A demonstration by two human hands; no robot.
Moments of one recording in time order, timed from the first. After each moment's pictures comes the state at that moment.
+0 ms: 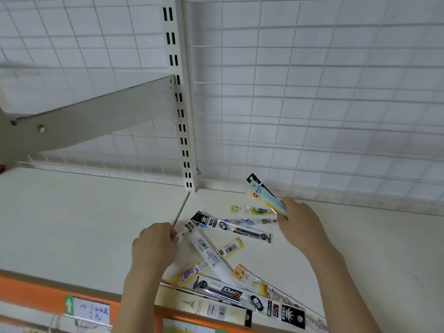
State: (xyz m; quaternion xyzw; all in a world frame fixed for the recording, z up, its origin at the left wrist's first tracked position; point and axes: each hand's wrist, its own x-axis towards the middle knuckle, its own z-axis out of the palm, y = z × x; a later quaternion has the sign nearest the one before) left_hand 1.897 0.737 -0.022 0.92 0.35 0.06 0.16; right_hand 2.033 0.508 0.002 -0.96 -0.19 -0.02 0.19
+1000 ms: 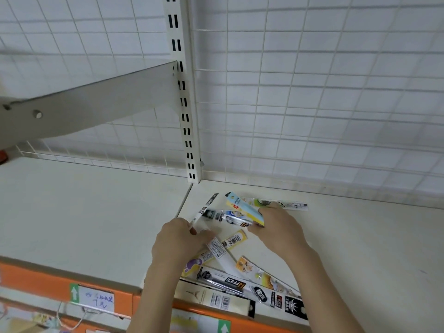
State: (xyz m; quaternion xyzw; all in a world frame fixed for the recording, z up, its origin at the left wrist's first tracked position) left_hand 1.903 0.704 -0.016 0.87 0.38 0.04 0.31; right_hand 2.009 0.541 -0.016 -0.95 -0.25 0.05 0.16
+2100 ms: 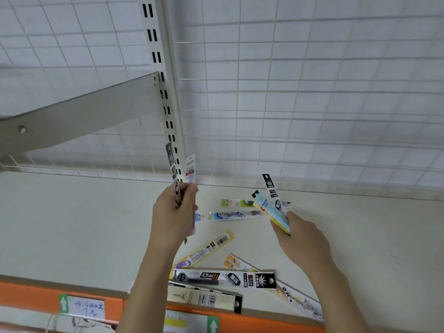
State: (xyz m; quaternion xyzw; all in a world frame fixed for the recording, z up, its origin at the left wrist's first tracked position) left_hand 1.909 0.679 0.036 0.75 0.22 0.28 0.56; right_hand 1.995 0.474 -0.016 -0.97 -0.13 0.00 0.22
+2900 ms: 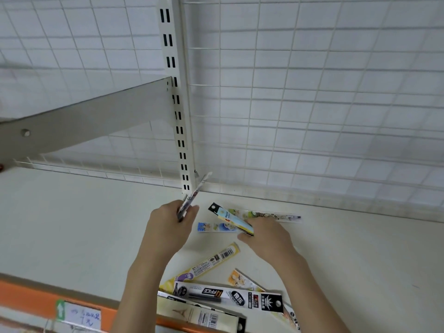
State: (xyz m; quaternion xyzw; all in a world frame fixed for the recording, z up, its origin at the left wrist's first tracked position) left_hand 1.916 0.711 0.019 0.88 0.26 0.23 0.33; right_hand 2.022 0.547 -0.019 -0.94 -0.28 0.05 0.17
